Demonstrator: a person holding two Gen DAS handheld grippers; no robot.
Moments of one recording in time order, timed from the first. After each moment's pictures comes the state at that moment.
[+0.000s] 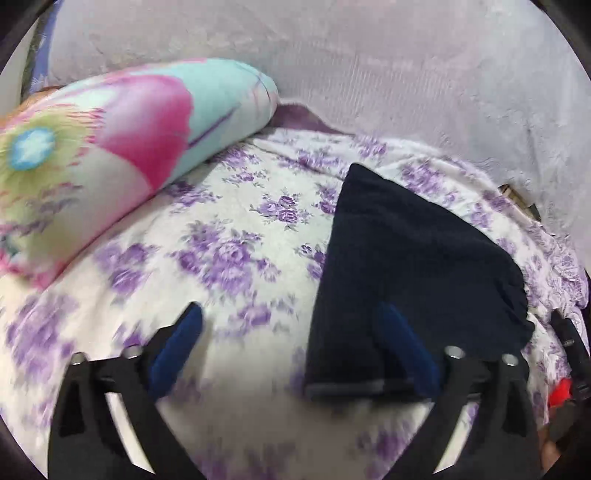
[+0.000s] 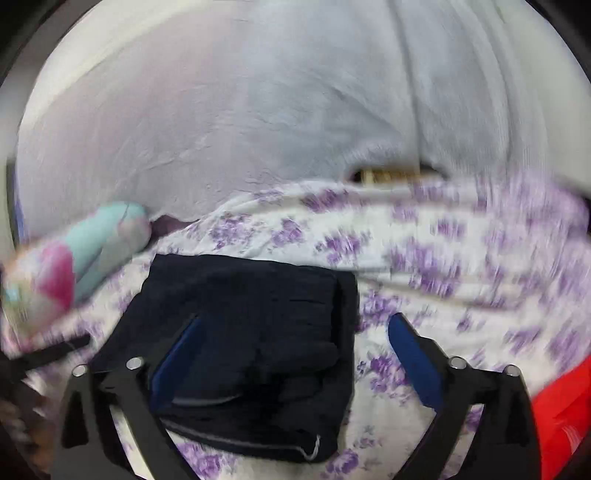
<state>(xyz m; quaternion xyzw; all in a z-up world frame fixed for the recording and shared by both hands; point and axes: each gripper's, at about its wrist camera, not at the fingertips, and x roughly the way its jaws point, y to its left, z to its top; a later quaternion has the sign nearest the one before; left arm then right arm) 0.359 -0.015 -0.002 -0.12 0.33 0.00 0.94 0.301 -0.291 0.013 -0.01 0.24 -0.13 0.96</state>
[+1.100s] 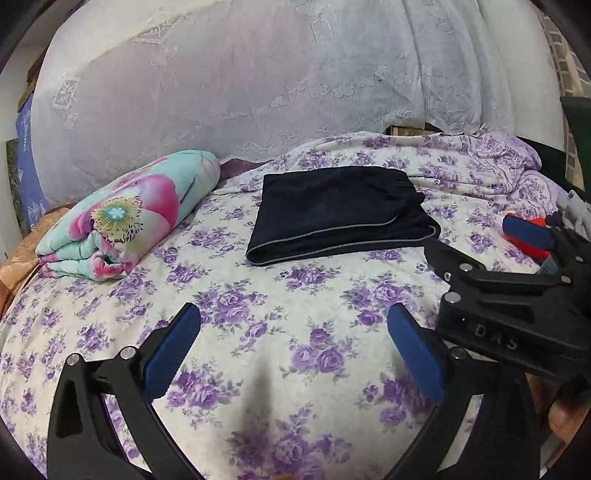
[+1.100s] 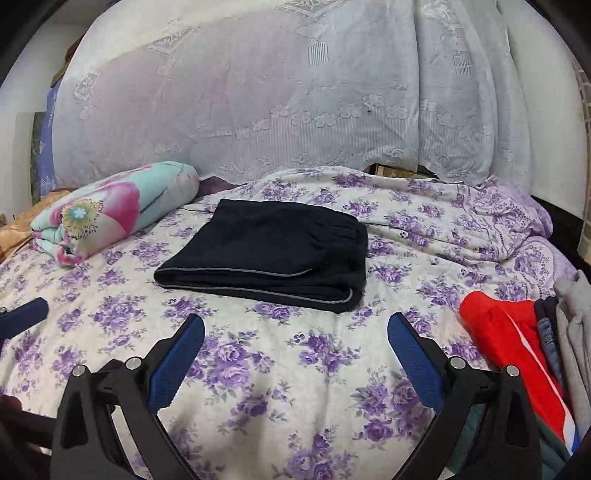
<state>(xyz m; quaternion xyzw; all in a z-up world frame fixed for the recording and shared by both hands) 0.151 -0.088 0.018 0.08 0.25 -0.05 0.96 0.152 -0.227 0.030 -0.01 0.24 -0.10 0.97</state>
